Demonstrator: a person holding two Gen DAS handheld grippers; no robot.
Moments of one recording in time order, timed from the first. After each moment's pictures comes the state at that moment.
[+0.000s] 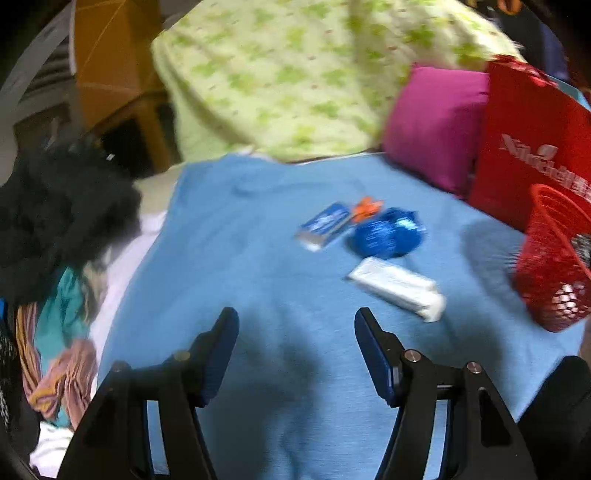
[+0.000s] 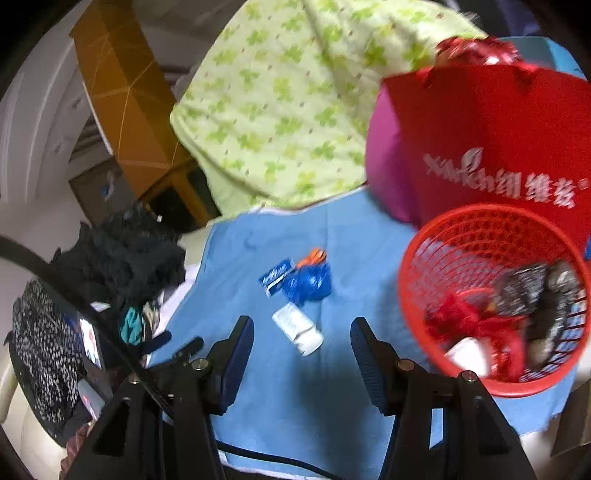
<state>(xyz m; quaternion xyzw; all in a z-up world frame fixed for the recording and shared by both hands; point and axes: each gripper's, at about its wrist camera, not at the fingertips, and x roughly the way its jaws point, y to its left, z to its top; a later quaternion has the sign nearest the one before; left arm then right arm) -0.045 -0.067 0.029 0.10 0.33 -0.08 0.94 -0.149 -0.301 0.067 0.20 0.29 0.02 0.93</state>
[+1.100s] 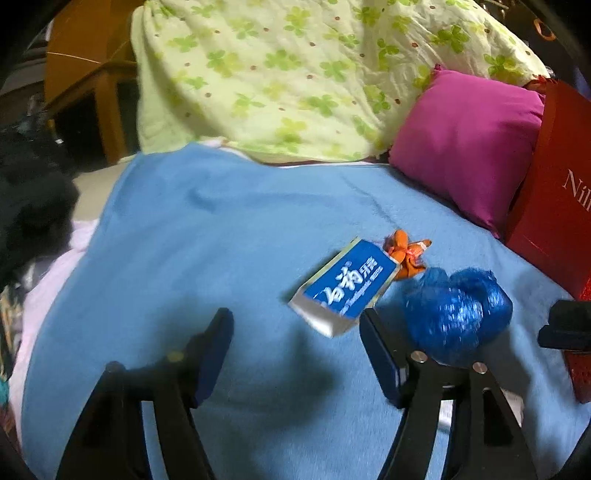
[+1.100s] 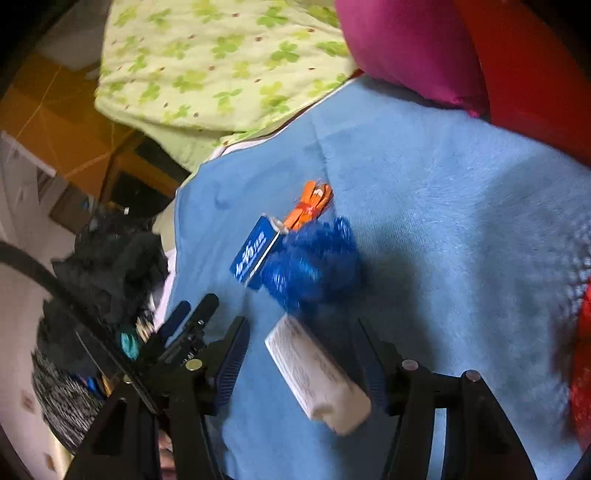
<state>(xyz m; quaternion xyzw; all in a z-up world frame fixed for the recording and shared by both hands) 0.135 -0.101 -0.029 0.05 0.32 -0.16 0.93 0.078 -0.331 -0.054 0.37 0.41 0.04 0.83</state>
